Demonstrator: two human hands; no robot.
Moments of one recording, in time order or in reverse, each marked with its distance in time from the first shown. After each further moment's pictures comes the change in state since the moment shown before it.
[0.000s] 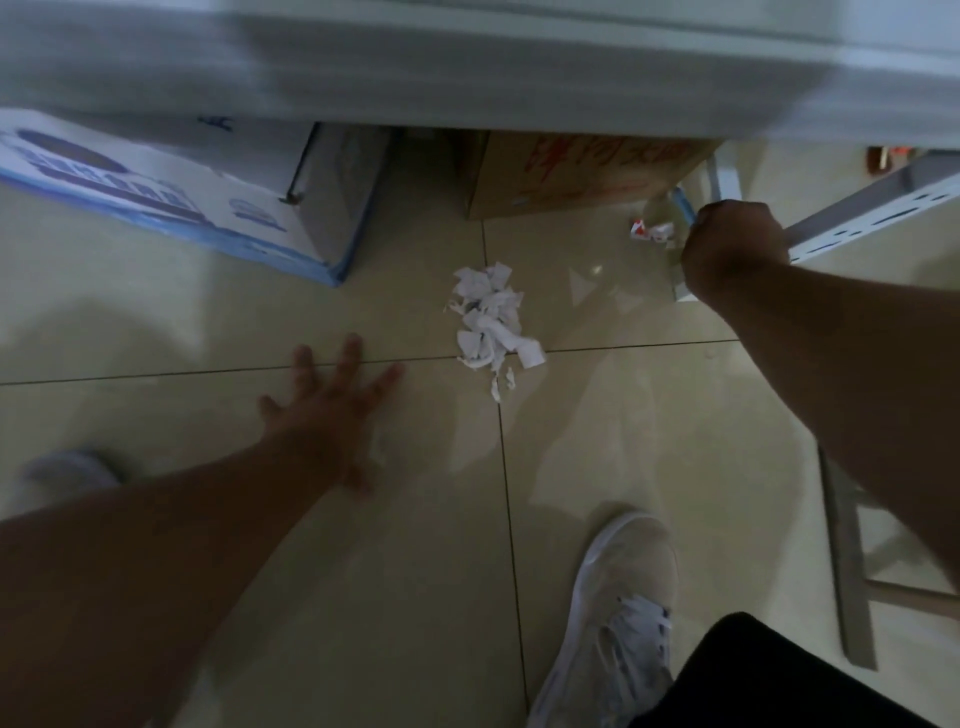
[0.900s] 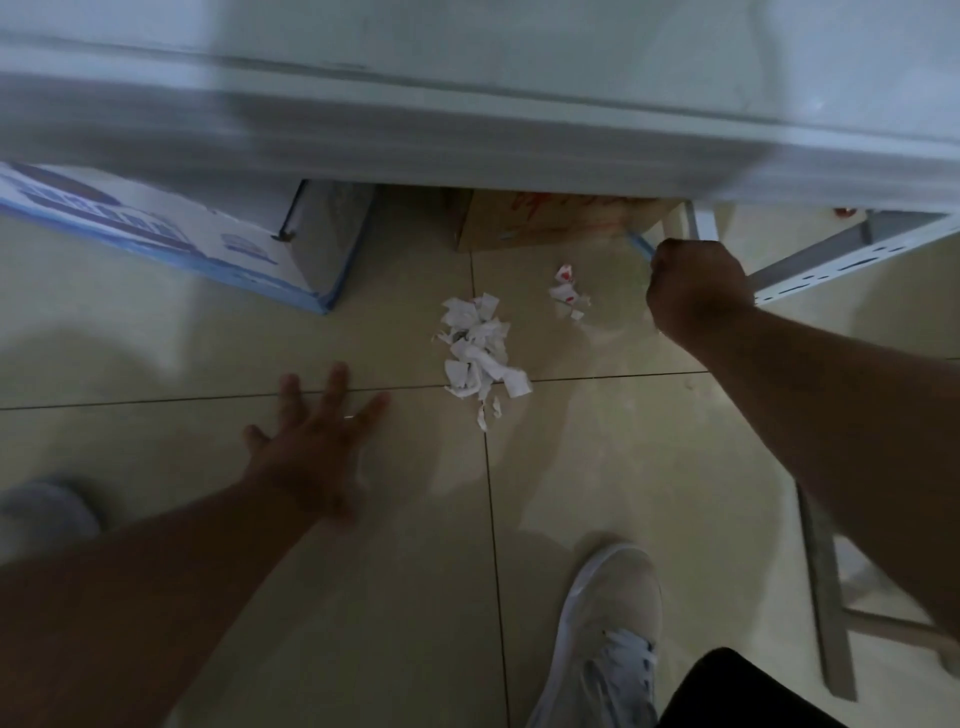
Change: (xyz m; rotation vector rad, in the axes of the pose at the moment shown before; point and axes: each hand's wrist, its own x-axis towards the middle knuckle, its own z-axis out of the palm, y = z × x) left_hand -0.004 0.003 -0.001 -0.043 0.010 -0.002; right_hand -0.015 -0.012 -0.021 0.083 0.017 -0.136
